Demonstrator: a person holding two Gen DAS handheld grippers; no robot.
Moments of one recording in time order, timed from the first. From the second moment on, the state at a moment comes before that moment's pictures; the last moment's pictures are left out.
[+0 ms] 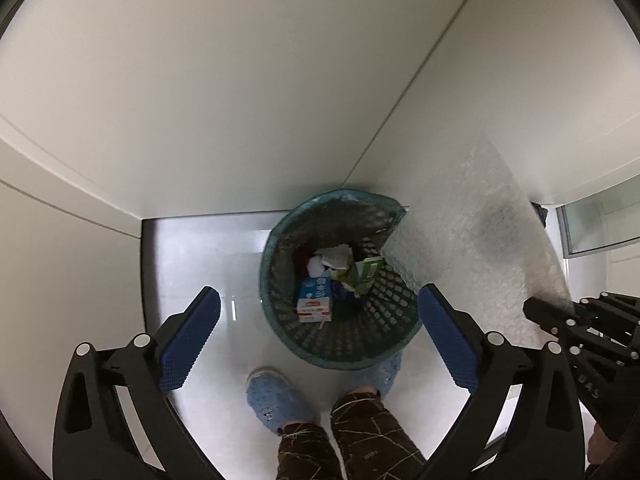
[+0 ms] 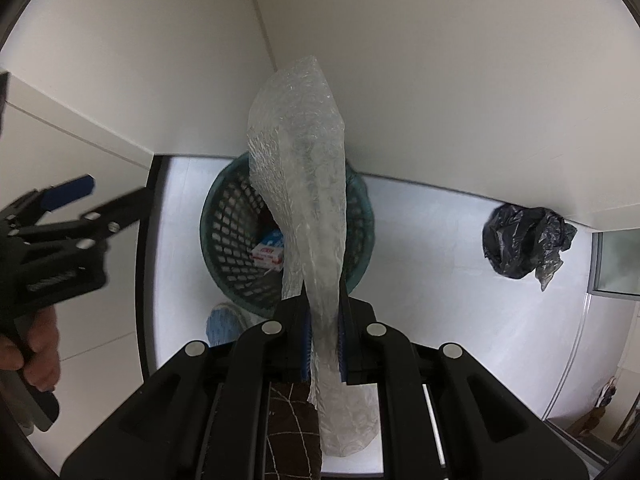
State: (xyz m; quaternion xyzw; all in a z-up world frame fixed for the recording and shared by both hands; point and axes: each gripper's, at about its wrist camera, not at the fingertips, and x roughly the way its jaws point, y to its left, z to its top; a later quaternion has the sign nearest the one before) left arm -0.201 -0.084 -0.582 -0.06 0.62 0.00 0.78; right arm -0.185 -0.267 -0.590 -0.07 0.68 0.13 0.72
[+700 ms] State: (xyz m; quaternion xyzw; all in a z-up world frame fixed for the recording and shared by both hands) left arm -0.217 -0.046 -0.588 -0.07 0.63 0.04 0.77; right arm -0.182 -0.231 -0.633 -0.10 0.70 0.14 0.69
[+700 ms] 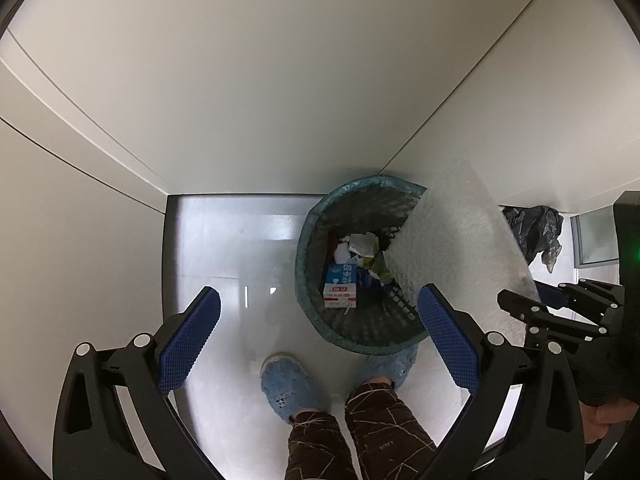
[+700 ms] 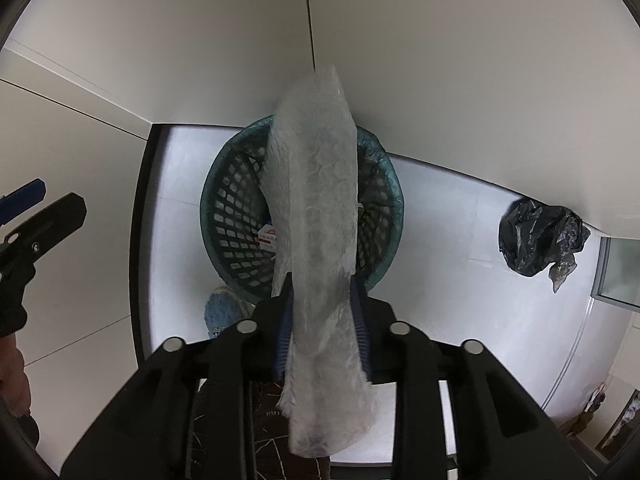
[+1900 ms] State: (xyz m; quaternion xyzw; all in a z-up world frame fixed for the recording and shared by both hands) left arm -0.226 -0.050 -0.276 -0.08 0.60 0.04 0.80; right arm -0.193 -0.281 -0.270 -0.01 0.55 0.07 0.84
